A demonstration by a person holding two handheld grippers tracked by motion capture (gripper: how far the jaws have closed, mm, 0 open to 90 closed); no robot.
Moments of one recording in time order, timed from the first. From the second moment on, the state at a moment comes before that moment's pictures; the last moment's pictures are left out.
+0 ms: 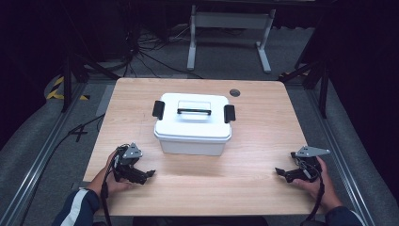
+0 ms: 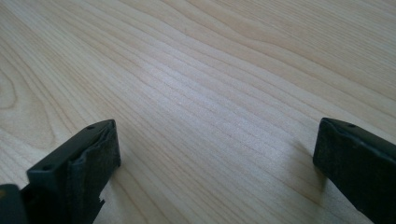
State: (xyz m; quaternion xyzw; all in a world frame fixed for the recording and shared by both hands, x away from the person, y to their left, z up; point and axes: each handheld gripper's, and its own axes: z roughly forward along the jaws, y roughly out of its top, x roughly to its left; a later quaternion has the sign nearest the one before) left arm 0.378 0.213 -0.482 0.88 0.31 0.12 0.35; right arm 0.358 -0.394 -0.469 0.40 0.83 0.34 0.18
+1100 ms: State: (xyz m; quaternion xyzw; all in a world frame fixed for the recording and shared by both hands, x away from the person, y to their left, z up) left arm 0.377 0.216 -0.482 0.88 0.30 0.12 0.35; right arm 0.358 -0.398 -0.453 0.38 0.84 0.34 0.18
